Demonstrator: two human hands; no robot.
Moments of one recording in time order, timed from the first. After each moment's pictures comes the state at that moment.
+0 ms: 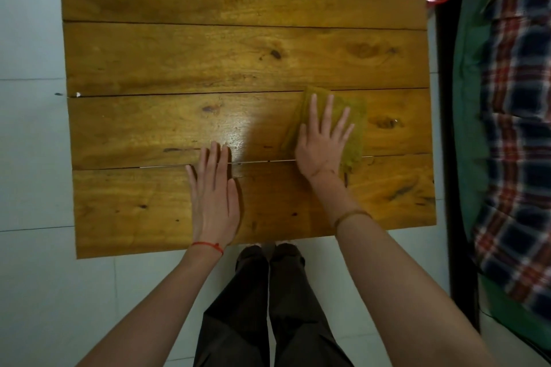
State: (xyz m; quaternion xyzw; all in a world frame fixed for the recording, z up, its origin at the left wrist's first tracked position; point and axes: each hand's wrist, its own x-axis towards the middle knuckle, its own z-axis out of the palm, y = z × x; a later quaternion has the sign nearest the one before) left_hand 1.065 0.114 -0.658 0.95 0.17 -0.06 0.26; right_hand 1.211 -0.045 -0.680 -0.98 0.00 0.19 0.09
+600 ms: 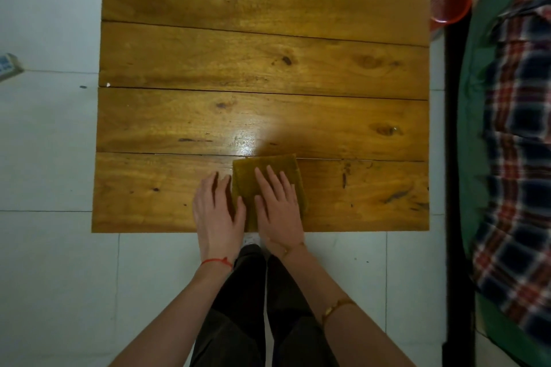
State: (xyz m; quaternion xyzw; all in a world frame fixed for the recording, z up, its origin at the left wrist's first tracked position) left_hand 1.017 0.086 -0.638 0.91 0.30 -0.05 0.28; right_hand 1.068 -0.026 -0.647 -0.91 -0.14 0.24 0.29
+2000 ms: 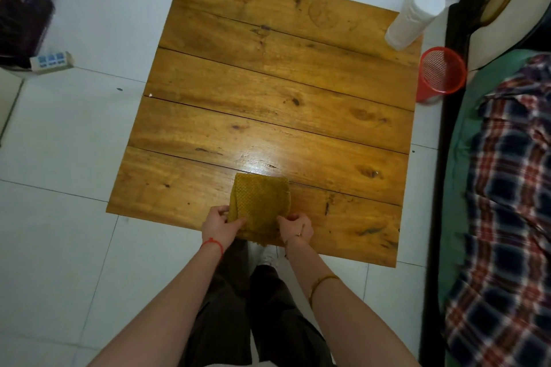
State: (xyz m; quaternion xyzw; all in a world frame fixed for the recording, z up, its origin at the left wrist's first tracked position) left_hand 1.032 0.077 -0.609 0.60 0.55 -0.19 0.54; right_hand 1.111 -0.058 -0.617 -0.79 0.32 0.41 0.32
